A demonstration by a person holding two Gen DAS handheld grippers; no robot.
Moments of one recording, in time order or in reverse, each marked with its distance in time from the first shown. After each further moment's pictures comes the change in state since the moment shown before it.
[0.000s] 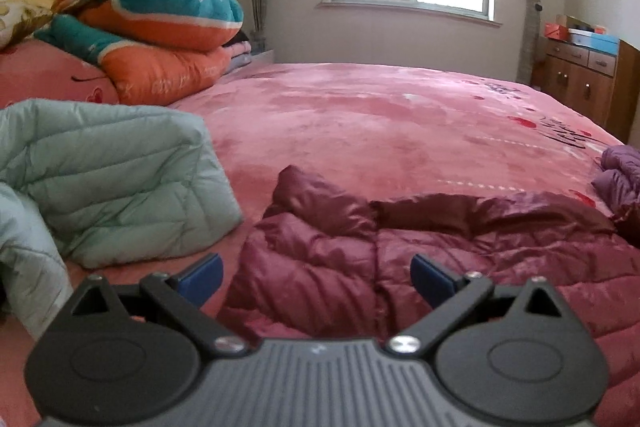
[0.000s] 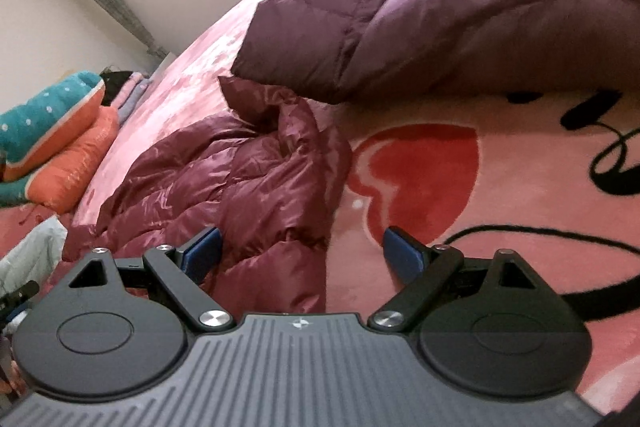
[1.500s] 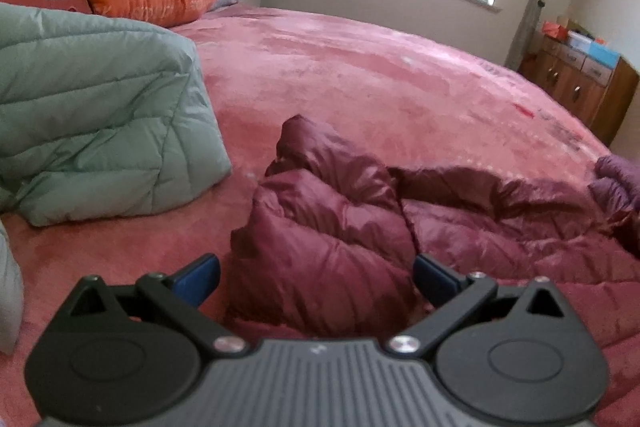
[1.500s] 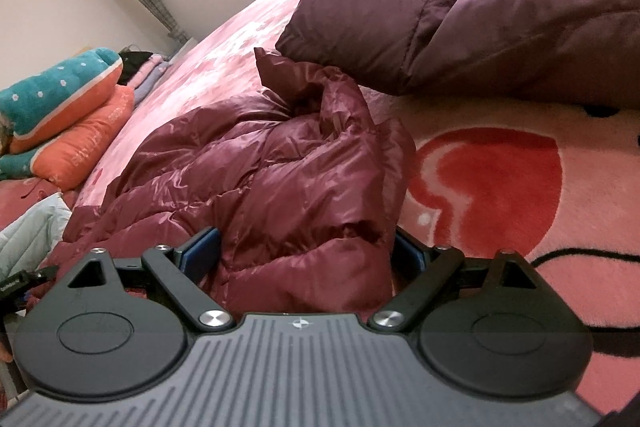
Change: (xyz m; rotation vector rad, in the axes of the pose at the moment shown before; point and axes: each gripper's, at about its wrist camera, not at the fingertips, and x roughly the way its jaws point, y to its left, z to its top) left arm 0.052 0.044 -0.003 -0.124 0.146 -0.148; right arm 0.030 0.018 0.009 -0.083 0.017 0.037
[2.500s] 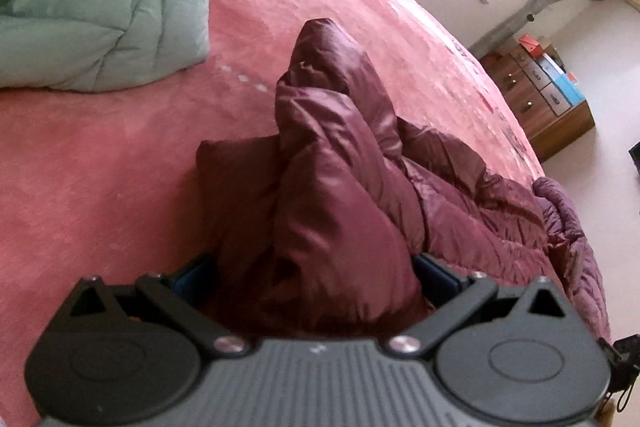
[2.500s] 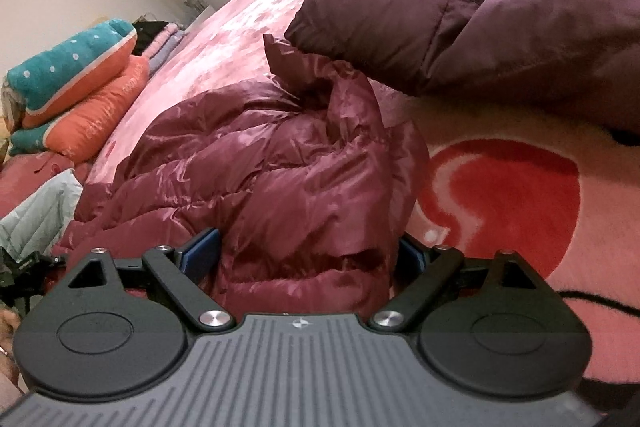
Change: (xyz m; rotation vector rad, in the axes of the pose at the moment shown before) left arm 0.067 0.045 -0.006 -0.281 0.271 -0.316; right arm -0.002 -0.009 0.019 -0.027 0.106 0.057
